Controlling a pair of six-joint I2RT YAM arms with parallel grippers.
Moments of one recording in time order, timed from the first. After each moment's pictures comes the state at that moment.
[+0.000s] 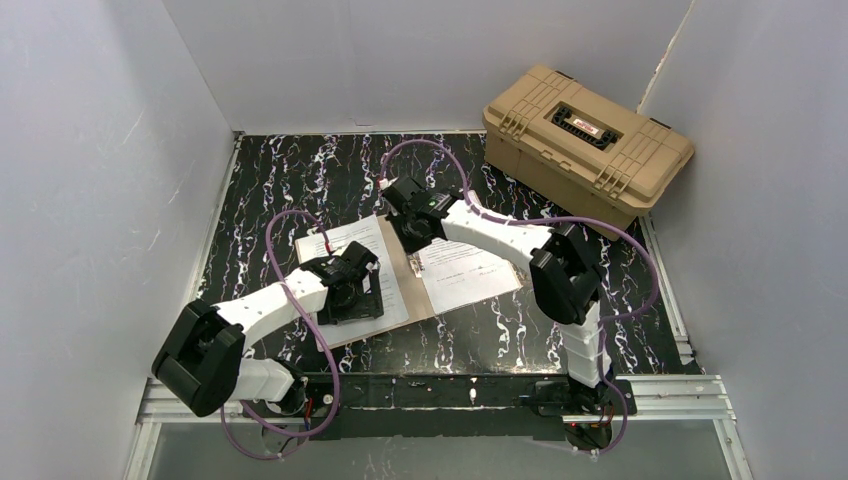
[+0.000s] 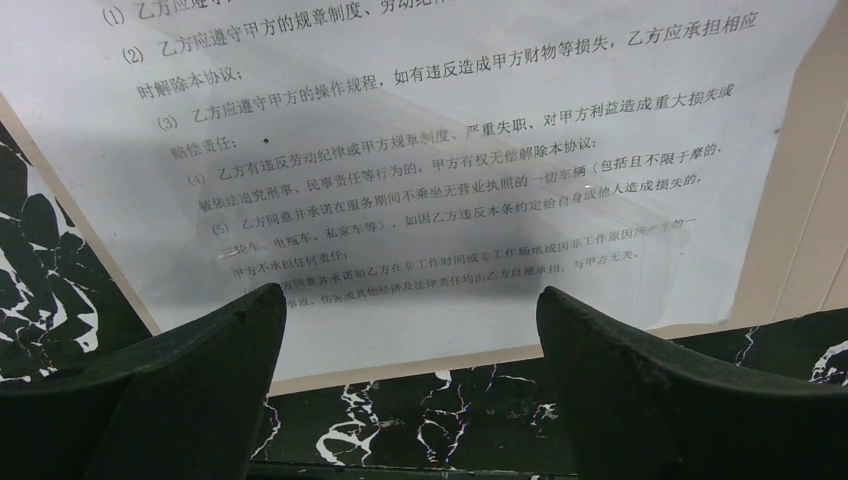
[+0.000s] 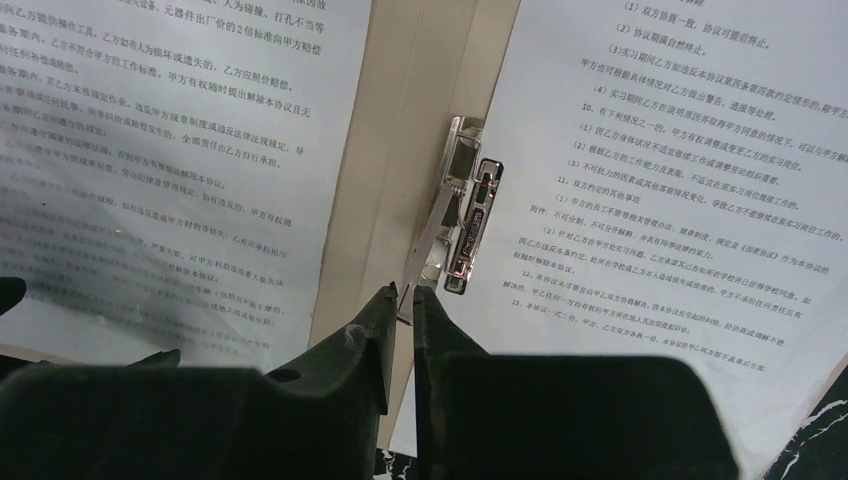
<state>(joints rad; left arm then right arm) -0.63 1.30 0.68 -0.70 -0.19 -0.74 0.91 2.02 1.71 -0.70 0.09 0.30</state>
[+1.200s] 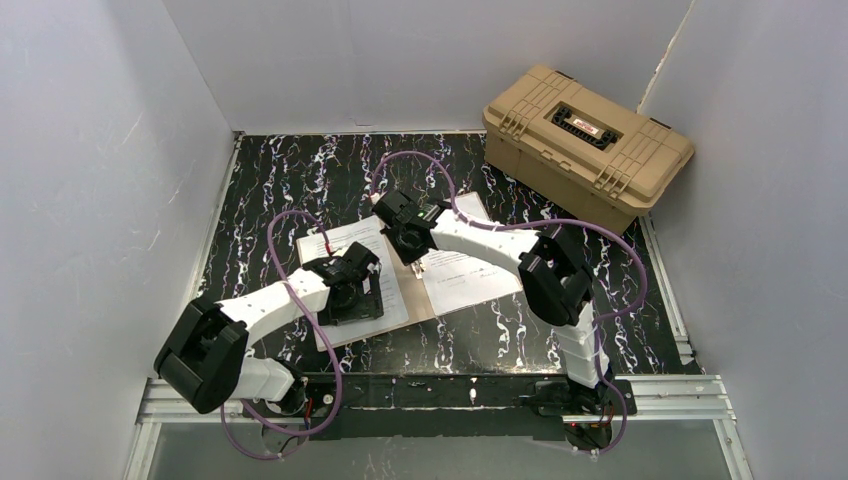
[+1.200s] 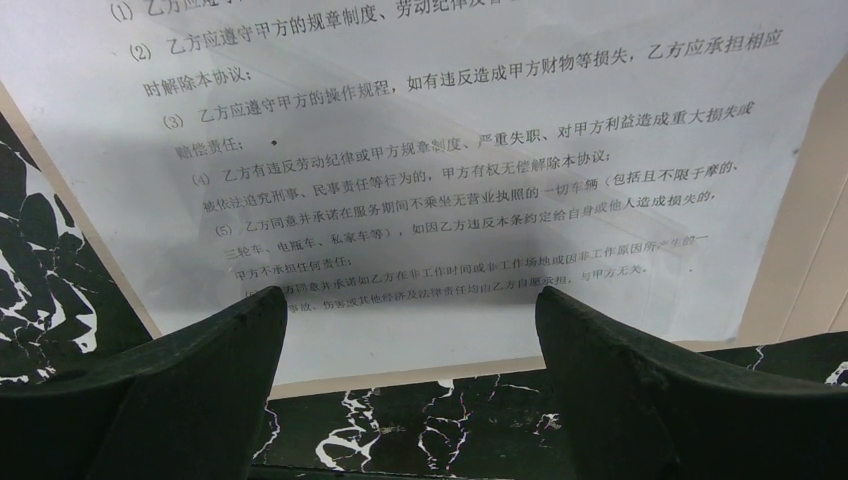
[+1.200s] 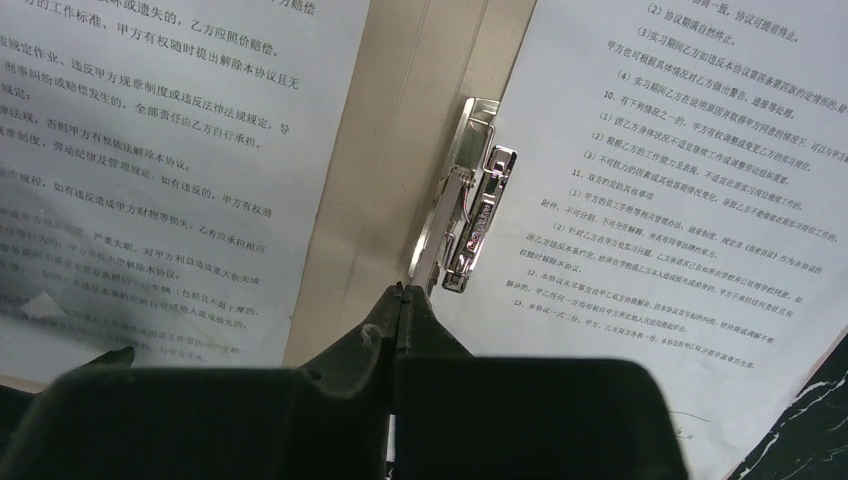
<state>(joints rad) -0.63 1.32 0.67 -0.67 -0.19 -0.76 0.97 2.07 1.71 -0.72 0.18 0.28</state>
